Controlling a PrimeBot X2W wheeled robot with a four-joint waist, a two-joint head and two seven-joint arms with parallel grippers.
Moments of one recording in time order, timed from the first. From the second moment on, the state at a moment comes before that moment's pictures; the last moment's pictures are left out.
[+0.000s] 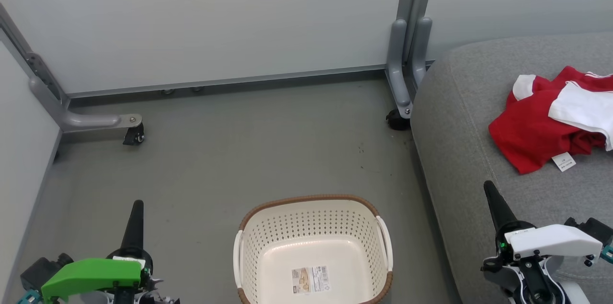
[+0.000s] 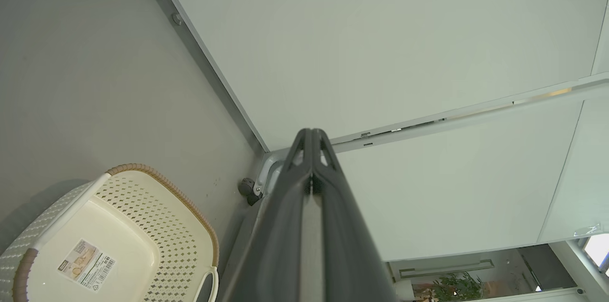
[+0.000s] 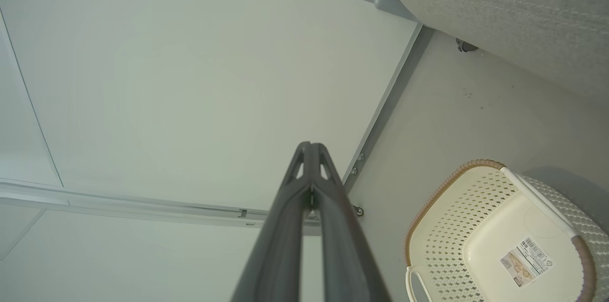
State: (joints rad) left arm -0.03 0.07 0.03 0.22 -1.36 -0.10 0.01; right arm -0.05 -0.08 -0.02 0.23 1.36 0.13 0.01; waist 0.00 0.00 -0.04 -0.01
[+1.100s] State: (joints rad) left arm -0.09 0.07 0.08 0.24 -1.60 -0.12 0.08; right arm -0.09 -0.07 -0.08 0.24 1.60 0.13 0.08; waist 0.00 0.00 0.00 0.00
